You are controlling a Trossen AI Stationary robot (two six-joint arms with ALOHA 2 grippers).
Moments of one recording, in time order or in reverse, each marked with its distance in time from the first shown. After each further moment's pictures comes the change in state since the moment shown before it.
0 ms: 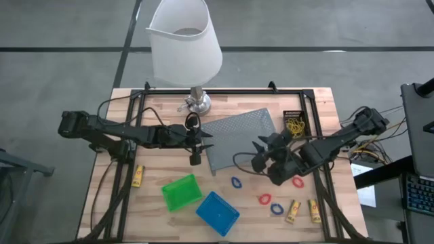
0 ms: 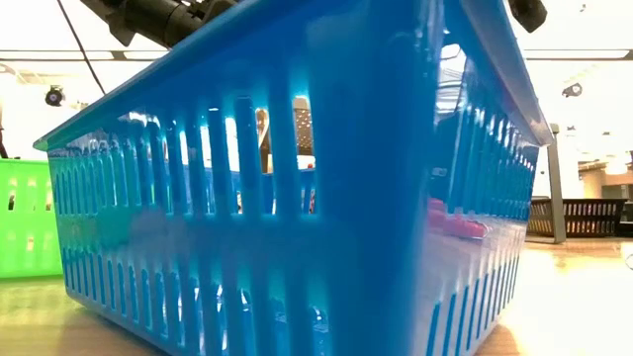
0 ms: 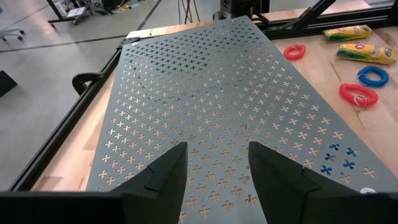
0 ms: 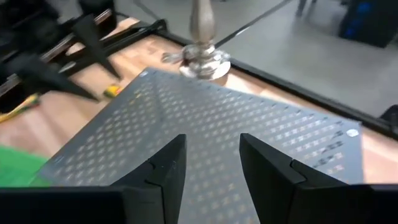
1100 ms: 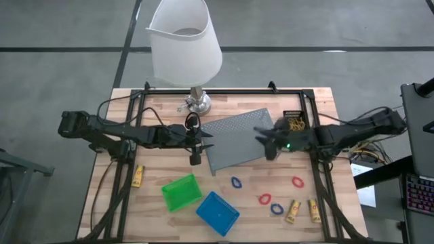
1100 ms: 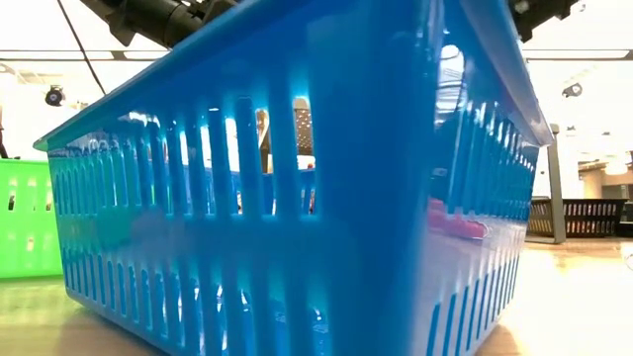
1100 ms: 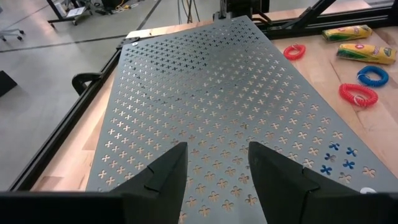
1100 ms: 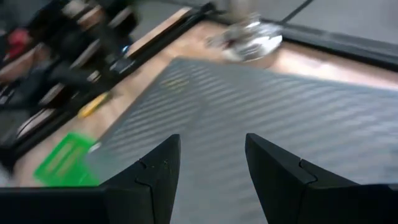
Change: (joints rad) left arm 0.000 0.000 0.000 0.000 0.000 0.001; right arm -0.263 -0.403 -0.432 0.549 -0.461 -0.326
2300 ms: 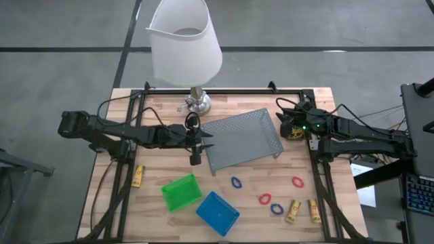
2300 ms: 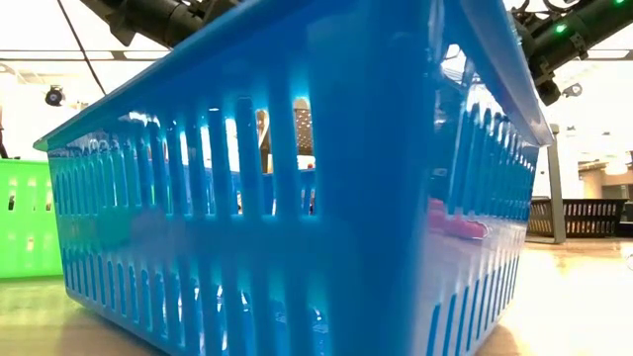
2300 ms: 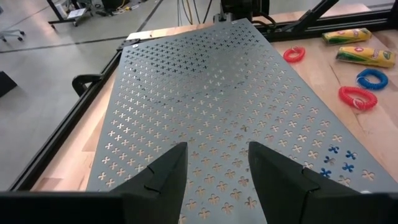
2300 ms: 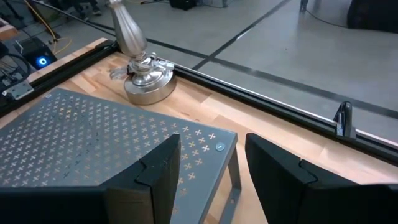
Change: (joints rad) left arm 0.000 0.000 0.000 0.007 0.000 -0.004; right arm -0.428 -0.390 -0.174 -0.131 -0.071 -0.311
